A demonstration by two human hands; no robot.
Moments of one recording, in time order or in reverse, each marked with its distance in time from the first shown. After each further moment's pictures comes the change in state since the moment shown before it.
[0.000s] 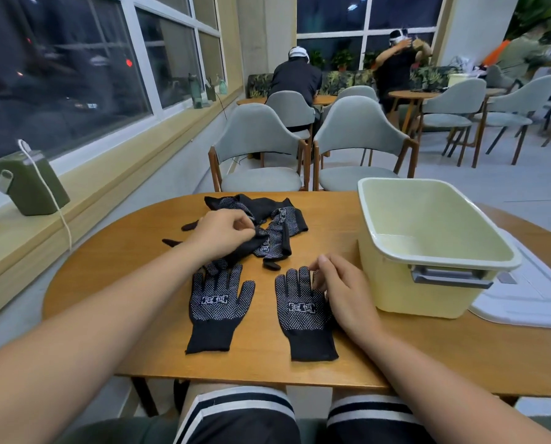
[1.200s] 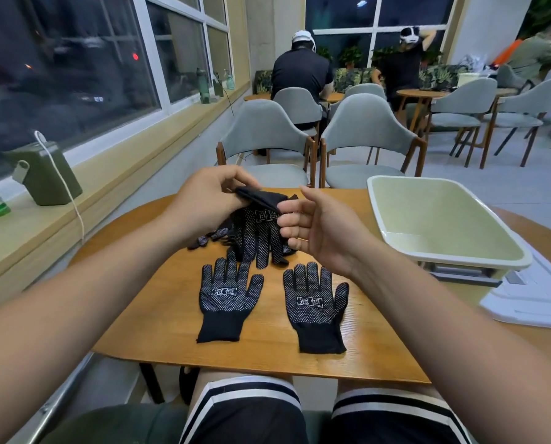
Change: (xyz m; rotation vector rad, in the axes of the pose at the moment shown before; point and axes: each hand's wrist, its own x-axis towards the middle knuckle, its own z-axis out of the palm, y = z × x) left_hand -0.055 0.043 -0.078 -0.413 0.135 0.181; right_hand 0.057 -0.119 0.011 0.666 -0.376 0.474
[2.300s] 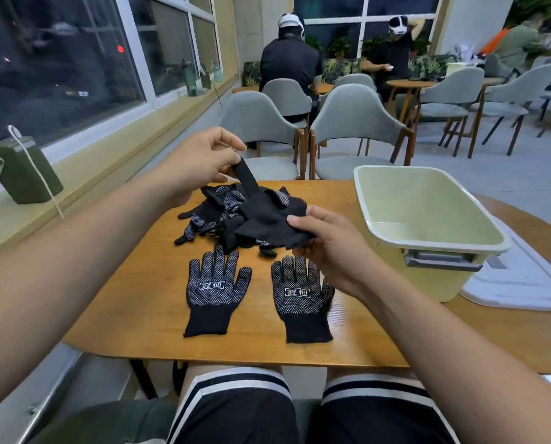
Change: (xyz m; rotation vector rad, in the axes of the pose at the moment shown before) left_hand 0.044 0.022 -0.004 -0.092 -0.034 -0.187; right_hand -0.026 0.034 -0.033 -0.089 -0.054 -0.237
